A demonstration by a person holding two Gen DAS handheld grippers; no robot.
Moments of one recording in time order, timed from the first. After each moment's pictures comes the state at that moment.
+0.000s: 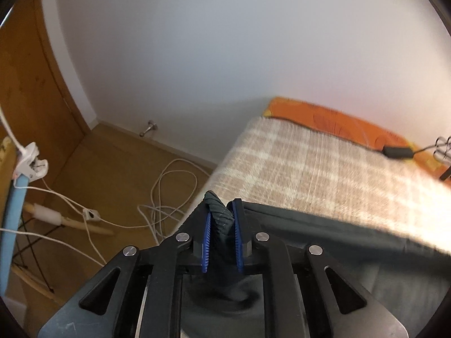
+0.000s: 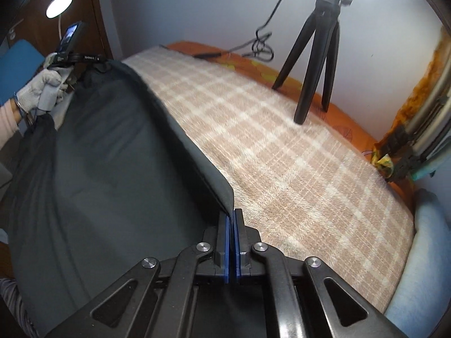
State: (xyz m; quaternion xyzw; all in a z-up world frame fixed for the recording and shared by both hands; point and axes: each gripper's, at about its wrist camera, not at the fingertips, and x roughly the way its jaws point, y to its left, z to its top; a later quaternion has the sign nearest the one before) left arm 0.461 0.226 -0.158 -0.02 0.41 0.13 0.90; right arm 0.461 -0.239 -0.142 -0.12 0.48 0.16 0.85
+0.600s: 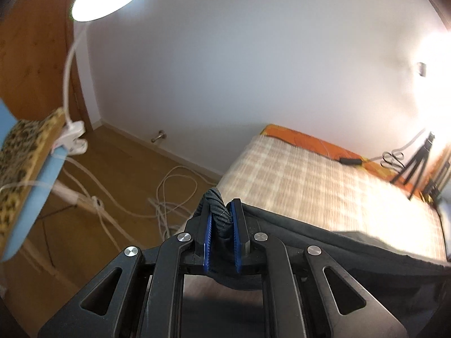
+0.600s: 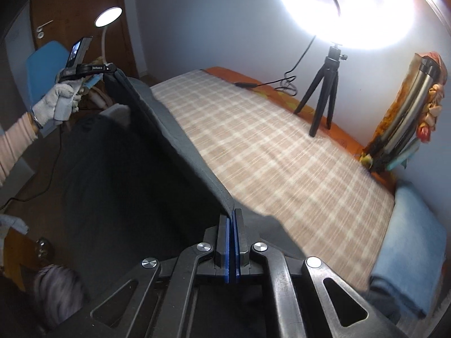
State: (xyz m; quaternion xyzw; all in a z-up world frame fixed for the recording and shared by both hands) left arm 0.301 0.263 -0.101 -0.08 0.35 0.10 0.93; right arm 0.321 -0.212 -0.061 -0.12 0.44 0.20 0.87
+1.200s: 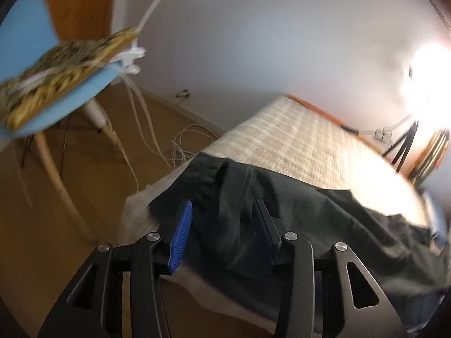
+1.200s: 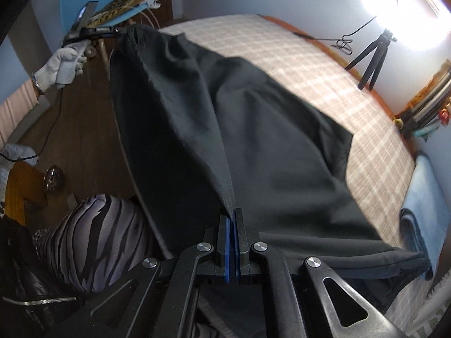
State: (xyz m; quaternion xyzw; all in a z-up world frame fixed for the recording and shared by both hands) left arm 0.134 0.308 -0.162 -0.19 0.35 0.10 0.91; right arm 0.198 -0.162 -0.111 -0.21 0.53 0.23 0.79
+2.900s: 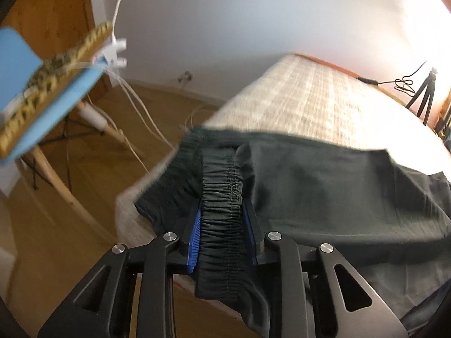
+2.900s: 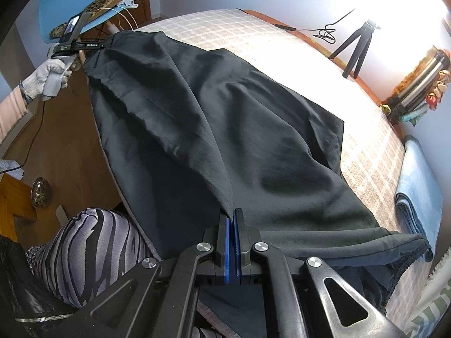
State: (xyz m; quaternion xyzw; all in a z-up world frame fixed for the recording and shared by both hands) left arm 0.173 0.275 -0.184 -0.06 0.42 0.13 0.90; right arm 0.198 -0.155 -0.116 -0.20 0.53 0.17 0.80
